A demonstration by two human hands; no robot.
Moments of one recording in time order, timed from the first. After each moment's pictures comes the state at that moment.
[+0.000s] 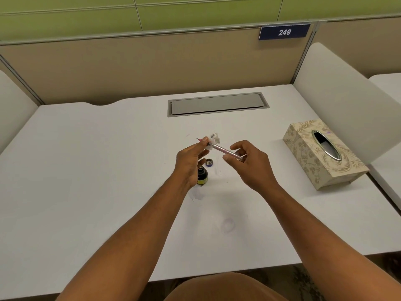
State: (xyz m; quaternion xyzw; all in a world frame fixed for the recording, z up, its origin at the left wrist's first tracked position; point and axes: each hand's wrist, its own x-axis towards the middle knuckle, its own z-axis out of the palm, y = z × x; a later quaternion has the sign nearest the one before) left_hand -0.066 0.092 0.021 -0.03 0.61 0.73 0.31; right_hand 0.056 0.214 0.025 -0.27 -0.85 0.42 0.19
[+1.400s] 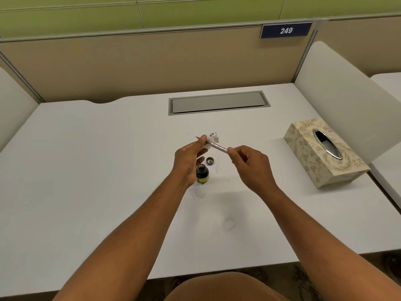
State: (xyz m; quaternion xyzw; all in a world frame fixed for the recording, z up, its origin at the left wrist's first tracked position) left_hand -0.070 0.085 0.020 -0.02 0.61 0.73 0.31; right_hand 0.057 0.205 0.019 -0.27 -0.85 0.41 0.22
